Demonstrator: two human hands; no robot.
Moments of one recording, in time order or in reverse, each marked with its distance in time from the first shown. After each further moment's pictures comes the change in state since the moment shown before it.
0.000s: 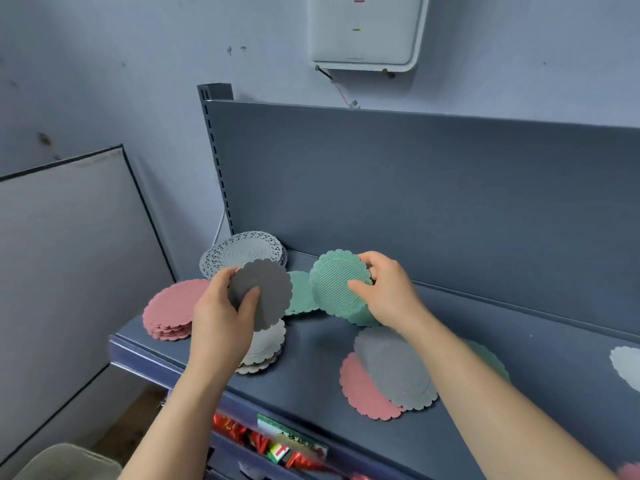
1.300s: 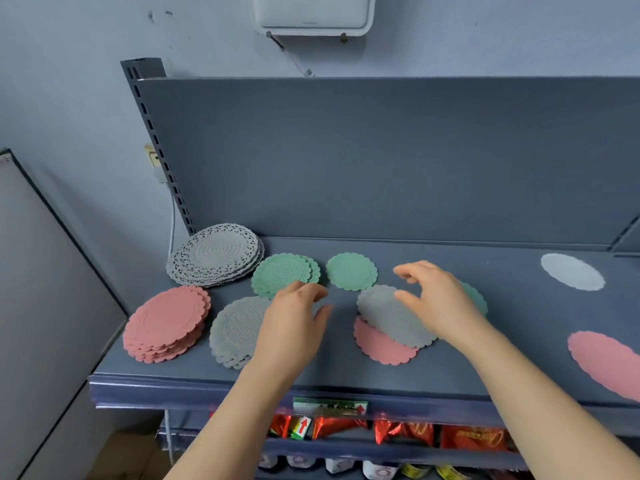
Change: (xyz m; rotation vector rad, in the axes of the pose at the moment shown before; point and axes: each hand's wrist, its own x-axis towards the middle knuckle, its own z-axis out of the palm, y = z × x) left_hand -0.009 -0.010 0.032 0.114 -0.570 0.416; right_hand -0.082 0.017 -0.003 -0.488 0.184 0.200
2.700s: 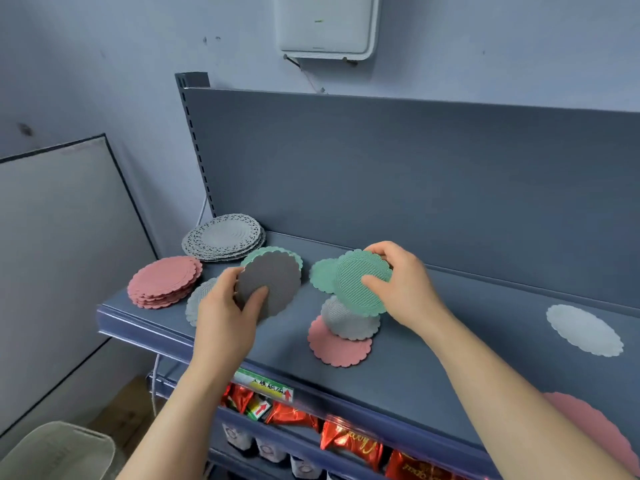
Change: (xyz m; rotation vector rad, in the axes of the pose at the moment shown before) left_hand -0.043 0.056 0.001 -0.155 0.497 -0.361; right_hand 0.023 0.027 -0.039 0.461 -0.058 -0.234
